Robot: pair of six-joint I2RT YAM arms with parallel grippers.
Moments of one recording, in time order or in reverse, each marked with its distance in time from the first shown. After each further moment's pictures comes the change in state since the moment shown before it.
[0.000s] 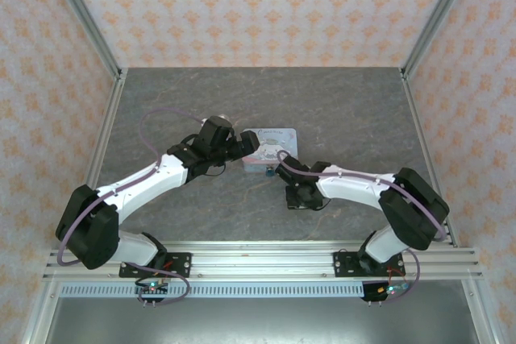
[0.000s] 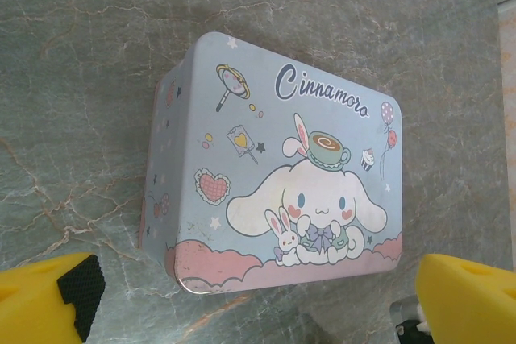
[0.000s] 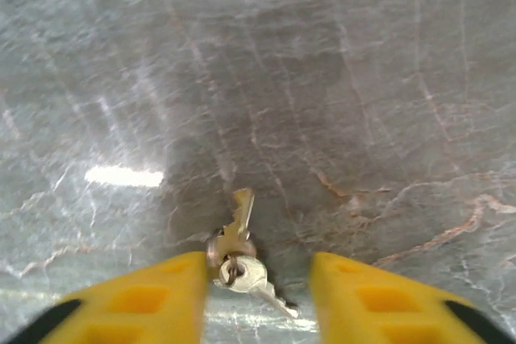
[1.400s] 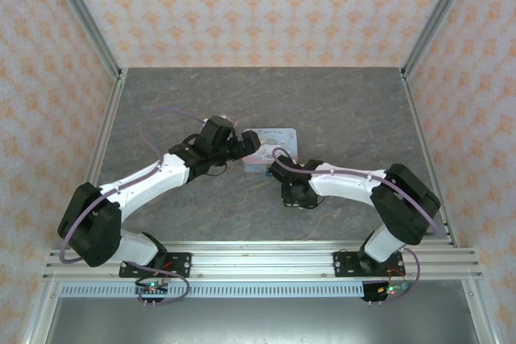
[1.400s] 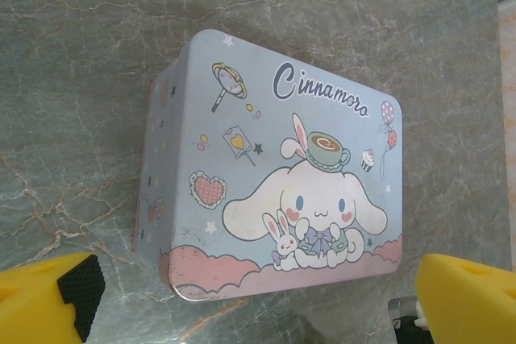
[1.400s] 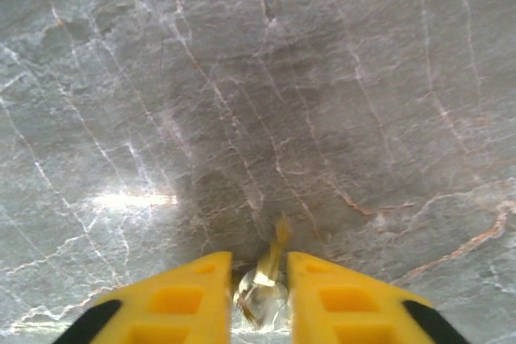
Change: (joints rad) left arm 0.000 0.019 0.000 0.019 0.008 -0.003; right arm 0.032 0.071 0.060 -0.003 0.045 0.096
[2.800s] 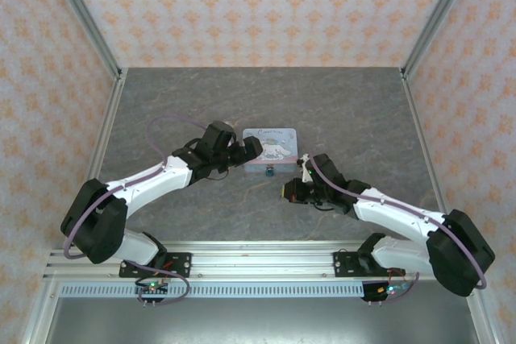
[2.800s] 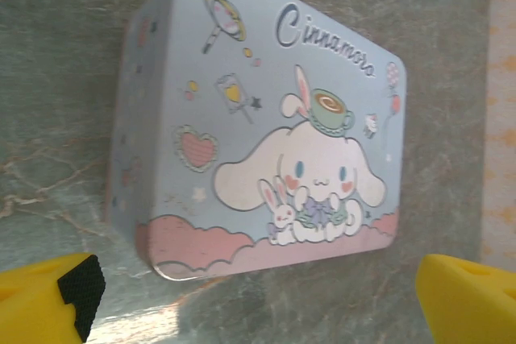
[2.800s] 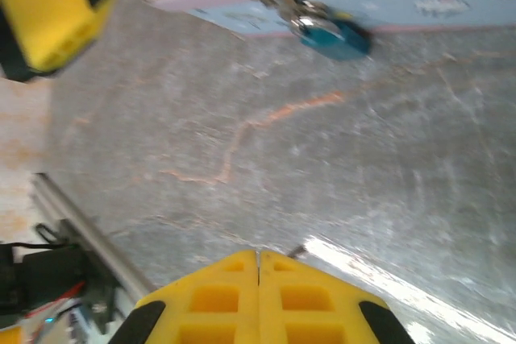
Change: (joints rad) left arm -0.001 0.026 -0.058 0.101 0.128 -0.079; right arm -0.200 -0.482 -0.372 0.608 -0.486 -0.074
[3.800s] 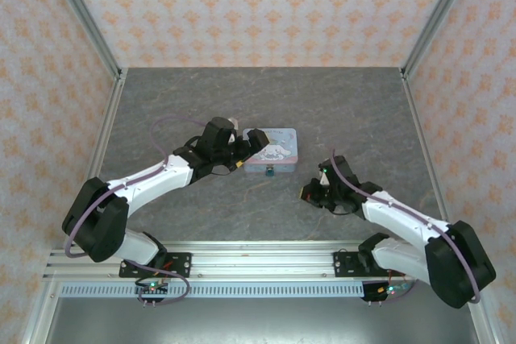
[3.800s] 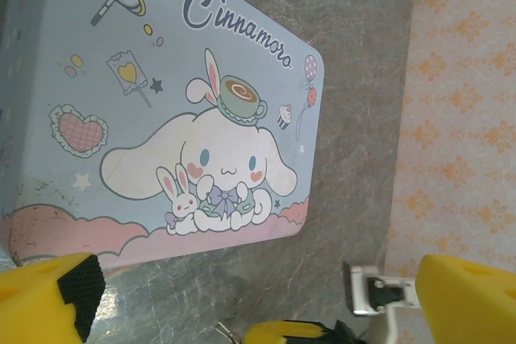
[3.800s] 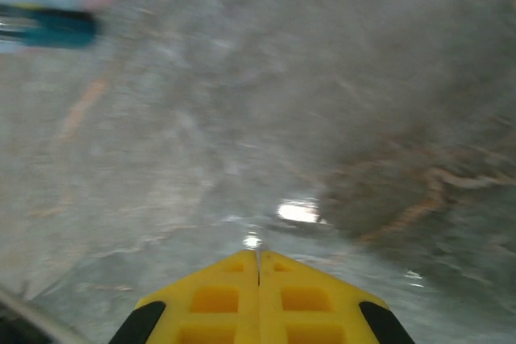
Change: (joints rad) left arm 0.000 0.011 0.014 0.078 0.096 -0.127; right arm -0.121 0.018 -0.079 -0.238 0.099 0.087
